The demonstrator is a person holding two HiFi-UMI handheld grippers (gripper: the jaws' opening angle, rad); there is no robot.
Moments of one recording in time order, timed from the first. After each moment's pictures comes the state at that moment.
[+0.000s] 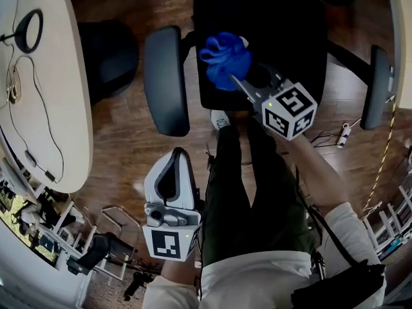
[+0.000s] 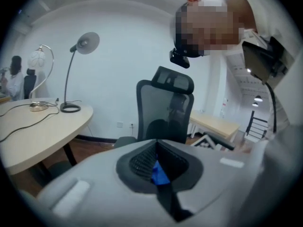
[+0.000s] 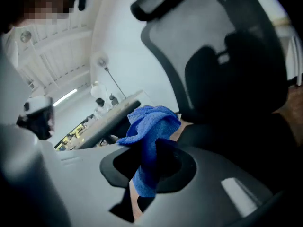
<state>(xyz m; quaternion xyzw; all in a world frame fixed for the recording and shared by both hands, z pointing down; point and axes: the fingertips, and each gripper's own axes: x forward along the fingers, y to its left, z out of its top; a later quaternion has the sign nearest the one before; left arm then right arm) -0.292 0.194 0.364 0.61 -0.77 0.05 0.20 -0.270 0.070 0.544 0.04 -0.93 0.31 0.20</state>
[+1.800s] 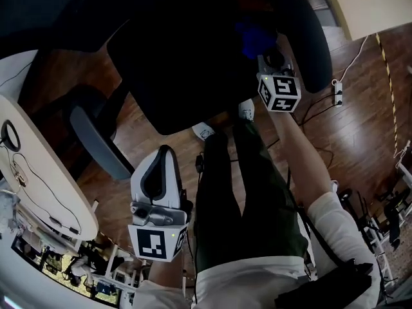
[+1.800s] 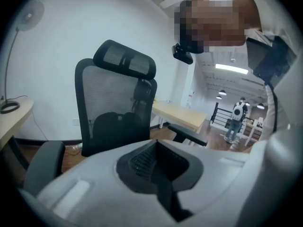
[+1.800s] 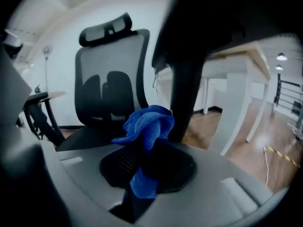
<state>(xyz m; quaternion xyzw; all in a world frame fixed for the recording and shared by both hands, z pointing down) -0.149 0.068 0.382 0.75 -0.62 0.09 0.22 0.045 -0.109 0.647 0.49 -0.83 0.19 0.20</state>
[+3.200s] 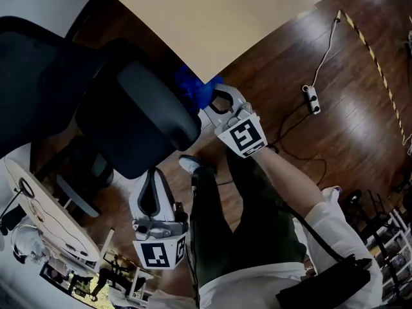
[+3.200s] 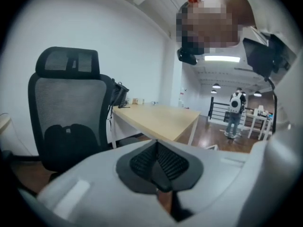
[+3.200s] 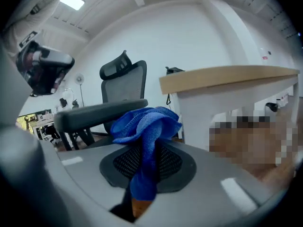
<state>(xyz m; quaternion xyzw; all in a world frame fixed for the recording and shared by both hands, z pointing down) 0.086 -0.048 0.376 0.77 -0.61 0.13 0.15 0.155 -0.126 0.570 0.31 -0.92 0.18 0.13</state>
